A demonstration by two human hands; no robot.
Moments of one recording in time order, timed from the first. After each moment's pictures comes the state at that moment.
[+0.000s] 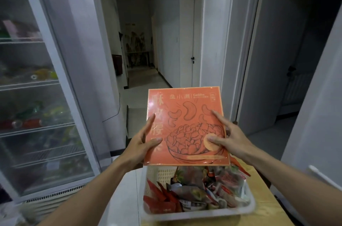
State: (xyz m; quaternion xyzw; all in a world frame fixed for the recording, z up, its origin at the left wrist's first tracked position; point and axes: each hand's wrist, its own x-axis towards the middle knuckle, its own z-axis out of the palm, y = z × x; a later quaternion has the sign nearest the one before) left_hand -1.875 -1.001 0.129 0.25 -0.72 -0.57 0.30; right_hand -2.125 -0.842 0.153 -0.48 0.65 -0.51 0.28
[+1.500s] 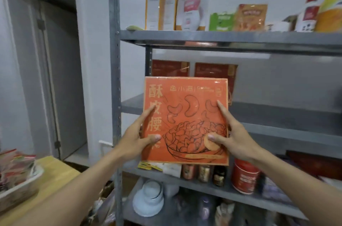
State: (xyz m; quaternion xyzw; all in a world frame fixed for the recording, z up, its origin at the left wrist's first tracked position) left_hand -1.862 -0.309 0.238 -0.25 -0.77 -0.56 0.14; right_hand -1.832 -0.013 0.272 -0.22 0.83 -0.49 -0.14
